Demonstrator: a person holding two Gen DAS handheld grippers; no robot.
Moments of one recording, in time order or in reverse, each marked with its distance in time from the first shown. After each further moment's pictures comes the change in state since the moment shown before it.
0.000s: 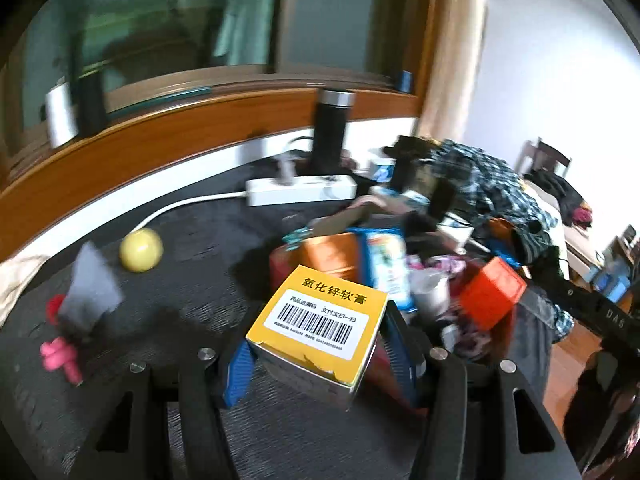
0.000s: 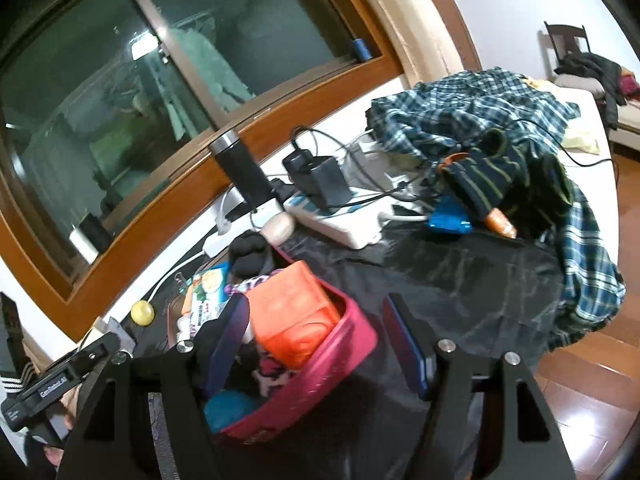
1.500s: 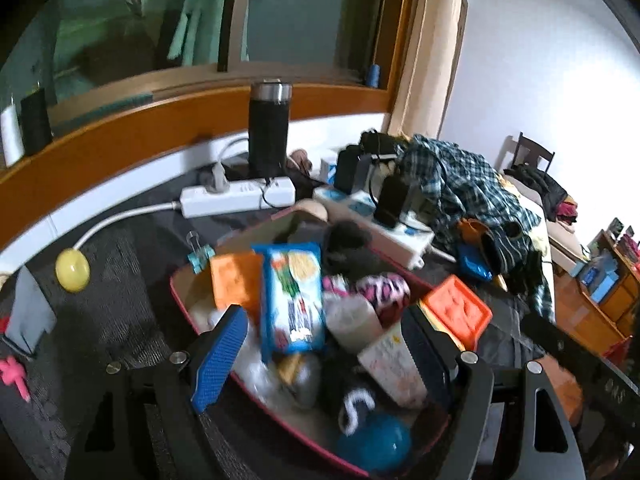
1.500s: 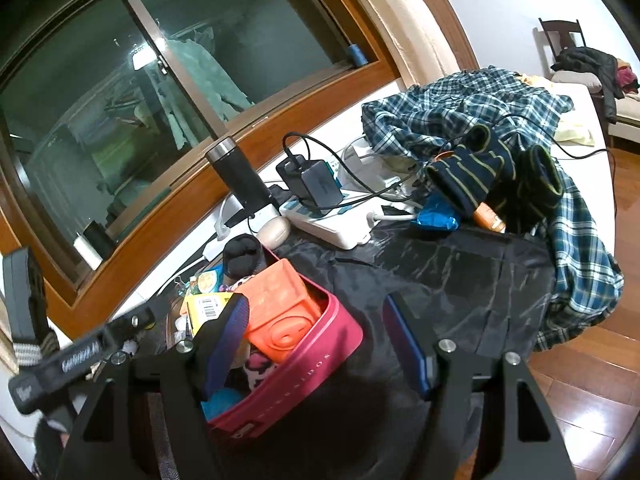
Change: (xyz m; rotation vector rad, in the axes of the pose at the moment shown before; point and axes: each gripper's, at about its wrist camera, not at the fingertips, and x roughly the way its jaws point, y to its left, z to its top) left arm 0.044 -0.057 0.018 0.007 -0.006 -0.039; right arm -0.007 -0.011 -0.010 0.010 -0.027 0.023
